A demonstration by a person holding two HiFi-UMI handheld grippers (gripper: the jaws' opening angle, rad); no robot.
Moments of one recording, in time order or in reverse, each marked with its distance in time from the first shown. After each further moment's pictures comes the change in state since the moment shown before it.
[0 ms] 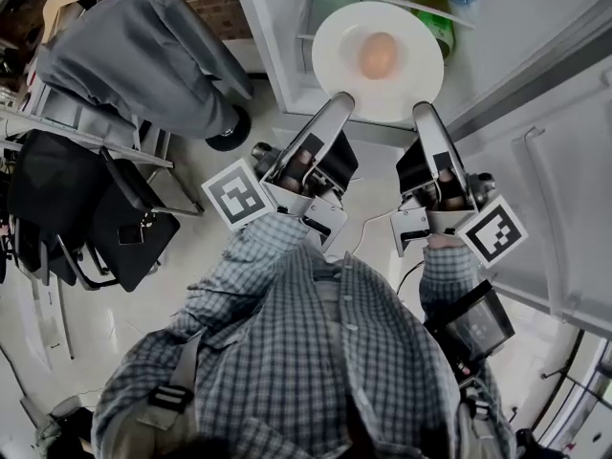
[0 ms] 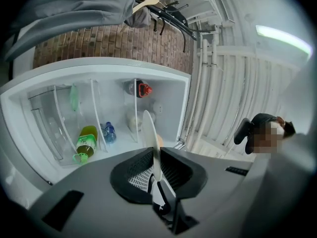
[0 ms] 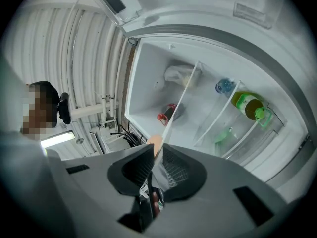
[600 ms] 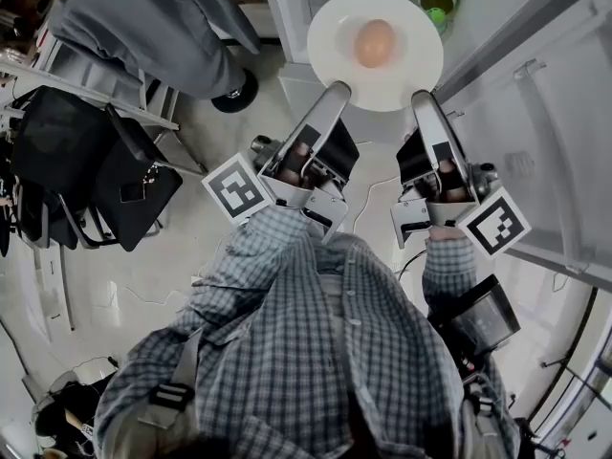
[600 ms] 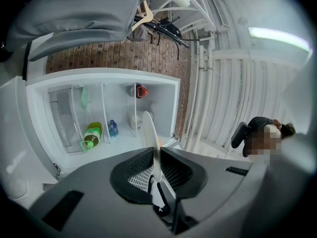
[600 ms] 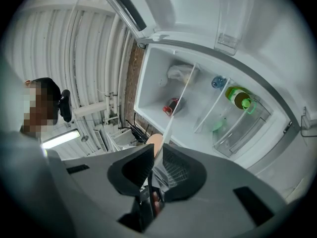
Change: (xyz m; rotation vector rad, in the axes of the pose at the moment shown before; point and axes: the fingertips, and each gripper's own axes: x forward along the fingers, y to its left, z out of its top) left arm -0.076 -0.043 -0.063 -0.013 -0.071 0.033; right arm -0.082 0.040 -0.048 0.036 0.051 0.004
